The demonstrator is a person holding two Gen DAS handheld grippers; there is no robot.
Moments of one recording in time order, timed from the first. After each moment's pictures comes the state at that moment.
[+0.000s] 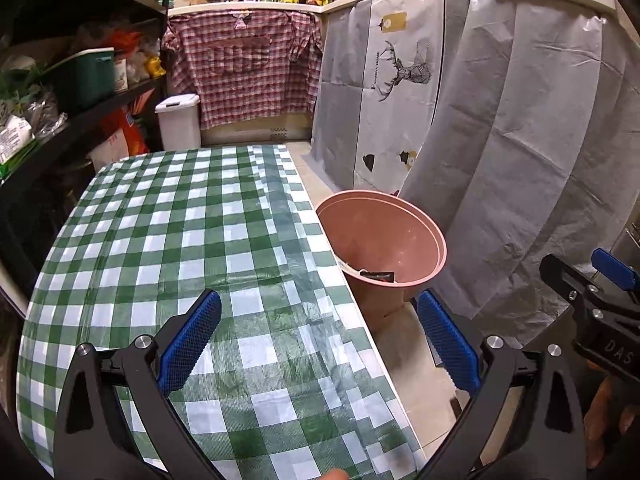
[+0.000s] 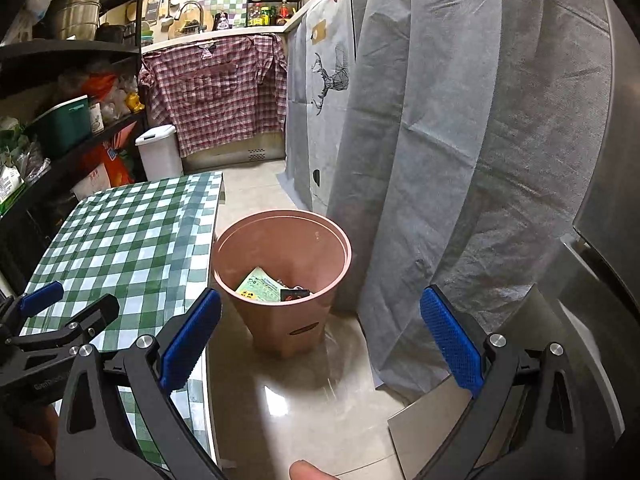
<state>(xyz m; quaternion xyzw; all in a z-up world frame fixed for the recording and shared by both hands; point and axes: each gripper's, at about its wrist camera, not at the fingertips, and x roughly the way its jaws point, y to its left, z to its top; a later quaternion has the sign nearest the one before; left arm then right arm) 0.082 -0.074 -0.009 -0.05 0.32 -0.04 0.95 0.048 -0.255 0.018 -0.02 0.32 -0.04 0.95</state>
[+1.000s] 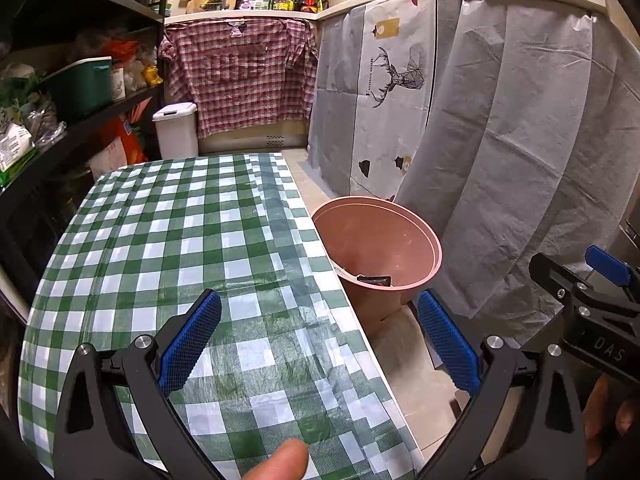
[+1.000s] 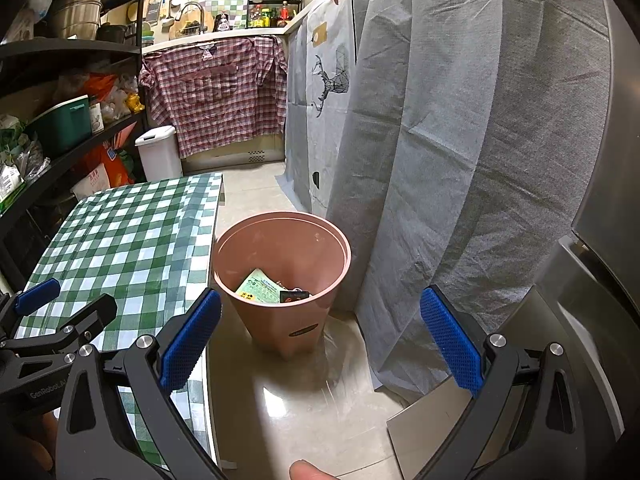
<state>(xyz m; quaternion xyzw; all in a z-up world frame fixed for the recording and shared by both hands) 0.077 -0.074 -0.004 -0.04 0.31 -0.05 0.95 0.048 -0.256 0.020 -0.03 0.32 -0.04 0.95</state>
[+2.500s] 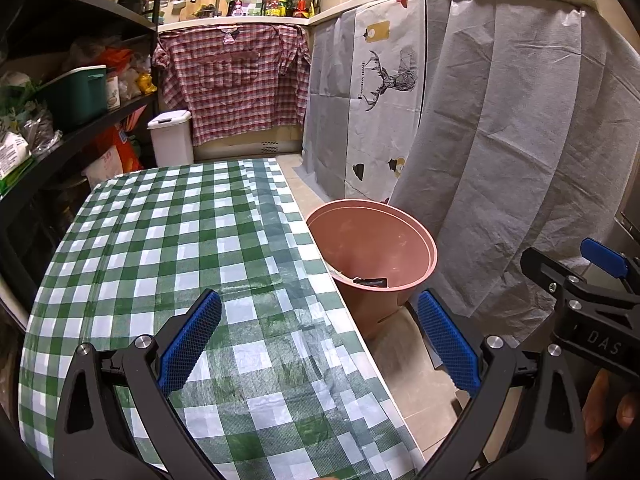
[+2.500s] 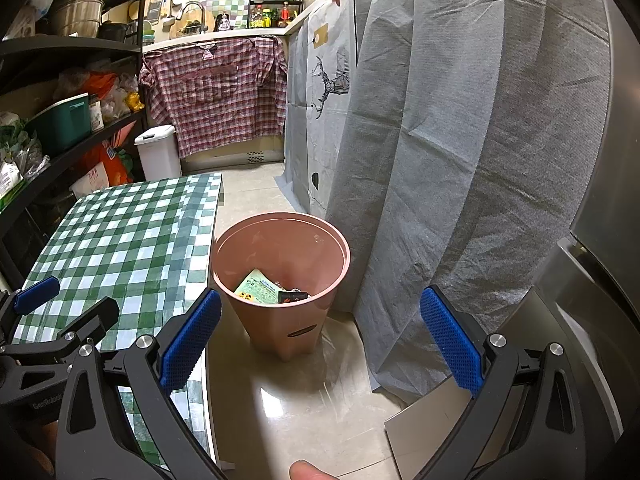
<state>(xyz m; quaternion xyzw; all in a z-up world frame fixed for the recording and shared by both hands) 0.077 -0.081 -0.005 -0.03 0.30 -0.05 0.95 0.049 -0.255 0.020 -0.03 0.32 -0.04 0.95</state>
